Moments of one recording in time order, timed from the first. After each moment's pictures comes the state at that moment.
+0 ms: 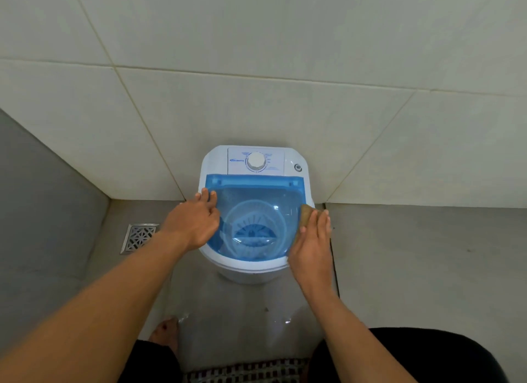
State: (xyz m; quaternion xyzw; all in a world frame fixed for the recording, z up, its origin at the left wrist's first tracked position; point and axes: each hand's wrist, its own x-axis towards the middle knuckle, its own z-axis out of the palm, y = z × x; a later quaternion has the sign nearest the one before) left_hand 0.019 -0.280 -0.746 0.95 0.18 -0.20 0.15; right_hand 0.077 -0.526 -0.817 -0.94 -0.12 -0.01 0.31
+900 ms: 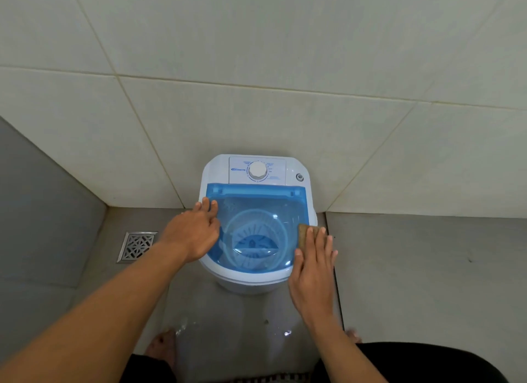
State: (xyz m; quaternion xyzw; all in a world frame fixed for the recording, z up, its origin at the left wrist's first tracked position) left_hand 0.020 -0.282 -0.741 0.95 0.18 -0.19 0.15; right_hand 0.055 -0.534 -0.816 -0.95 -0.13 0.00 0.30
